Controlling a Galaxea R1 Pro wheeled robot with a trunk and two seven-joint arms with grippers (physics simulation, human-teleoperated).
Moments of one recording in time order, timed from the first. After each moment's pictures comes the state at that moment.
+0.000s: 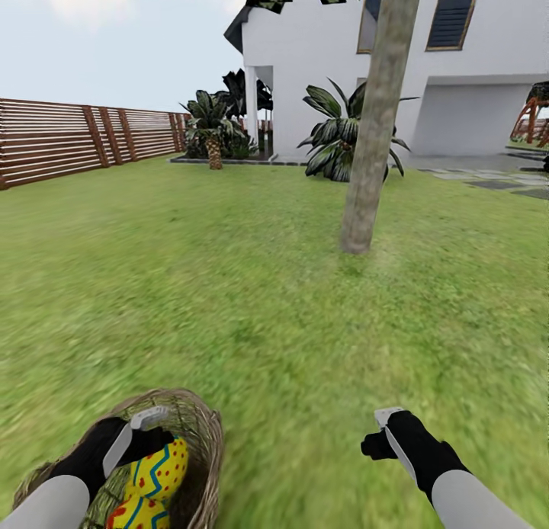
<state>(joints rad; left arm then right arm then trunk) -0.61 0.16 0.13 -0.48 0.21 0.64 -0.05 -0.62 -0.08 0.06 -0.51 0.09 0.69 0.07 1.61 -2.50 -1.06</state>
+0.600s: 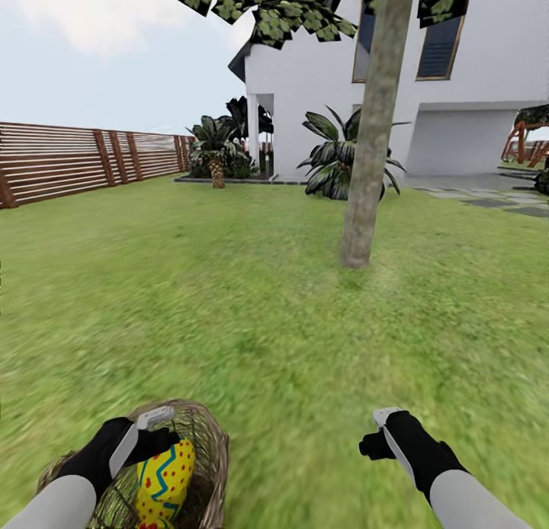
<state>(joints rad) -0.61 0.13 0.13 -0.48 0.20 0.64 -0.05 -0.62 -0.07 0.06 -0.51 0.09 0.69 0.07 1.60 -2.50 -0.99</state>
